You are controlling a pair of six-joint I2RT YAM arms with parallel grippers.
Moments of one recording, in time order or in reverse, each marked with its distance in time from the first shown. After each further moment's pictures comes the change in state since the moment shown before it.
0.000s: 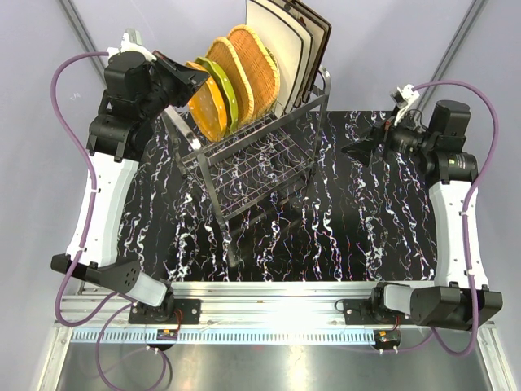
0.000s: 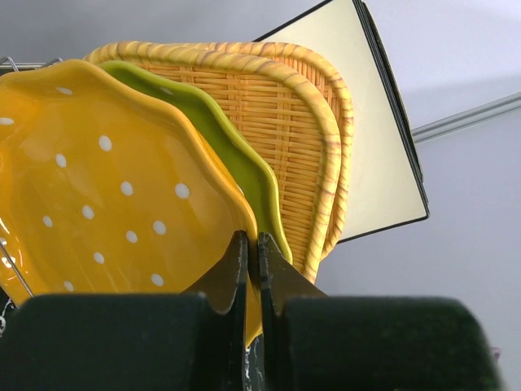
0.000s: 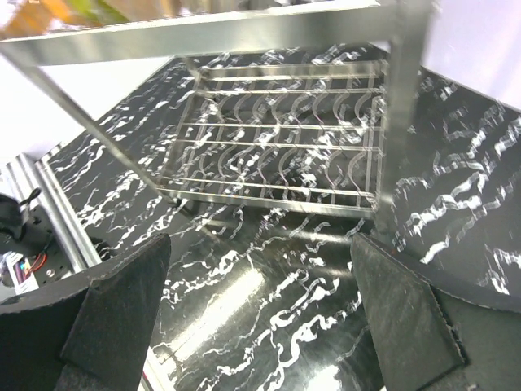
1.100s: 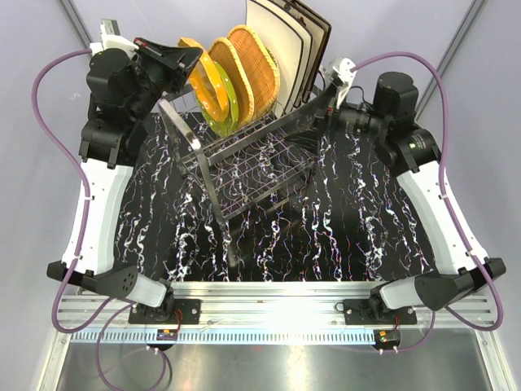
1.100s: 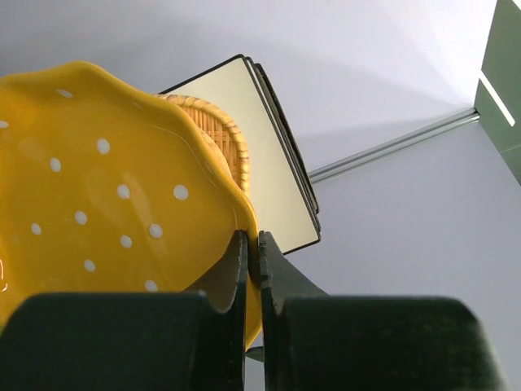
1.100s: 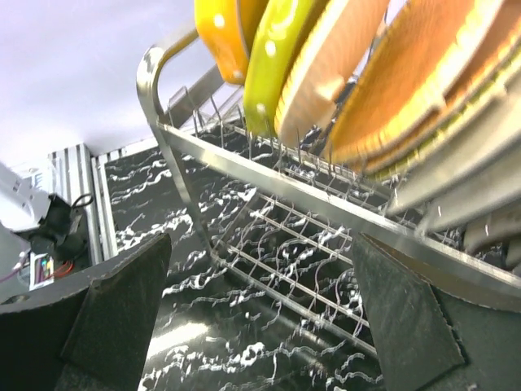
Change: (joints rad) left arm 0.002 -0.032 0.007 0.167 -0.017 -0.145; right arm 0.467 0.142 0.271 0.136 0.159 0.044
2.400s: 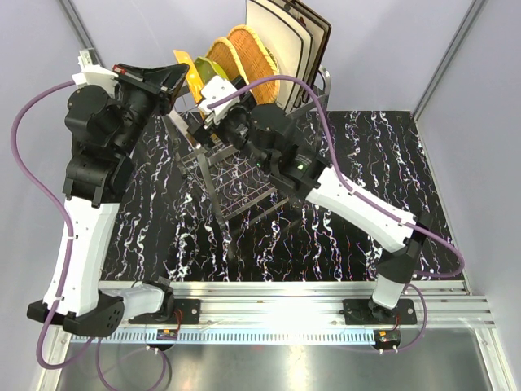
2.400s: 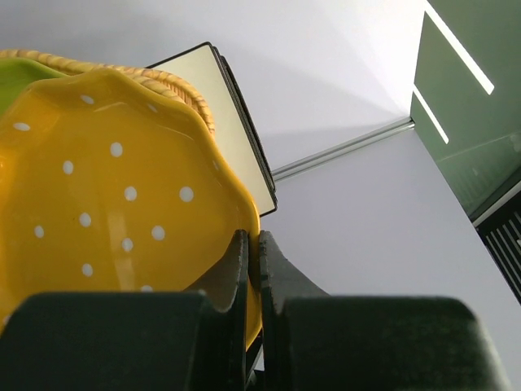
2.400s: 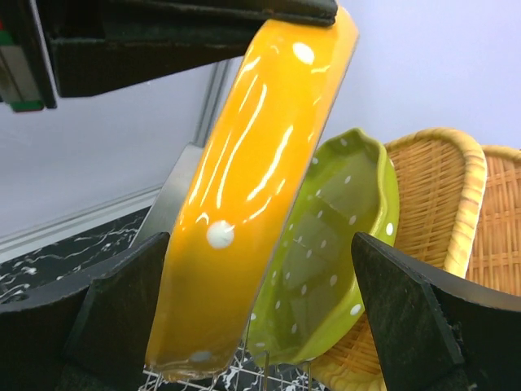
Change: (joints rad) left arm -0.005 -0.249 -0.274 0.117 -0.019 -0.106; right arm 0.677 0.376 0.272 0.385 1.057 -0.324
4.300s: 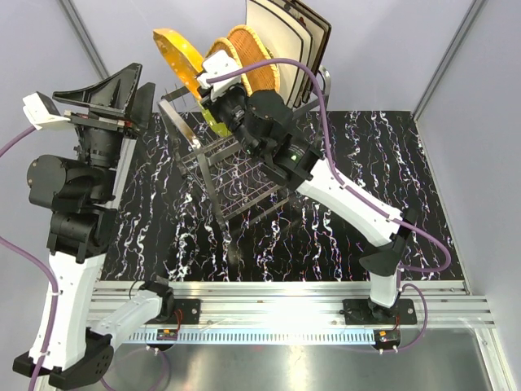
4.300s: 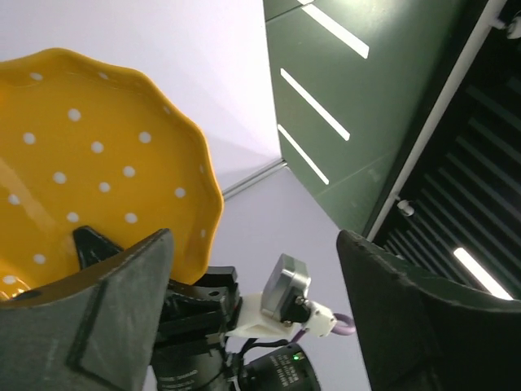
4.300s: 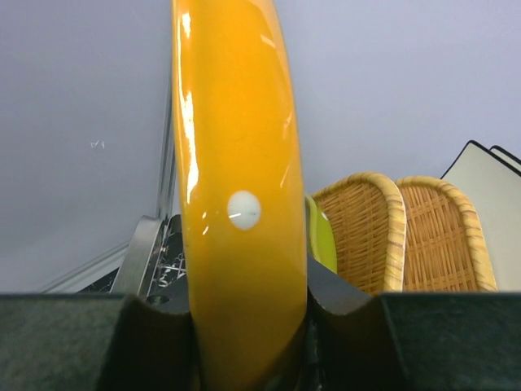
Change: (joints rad) left arm 0.001 -0.310 -0.308 0.334 -0.085 -0.114; right arm 0.009 0.126 0.236 0.050 0.152 0.005
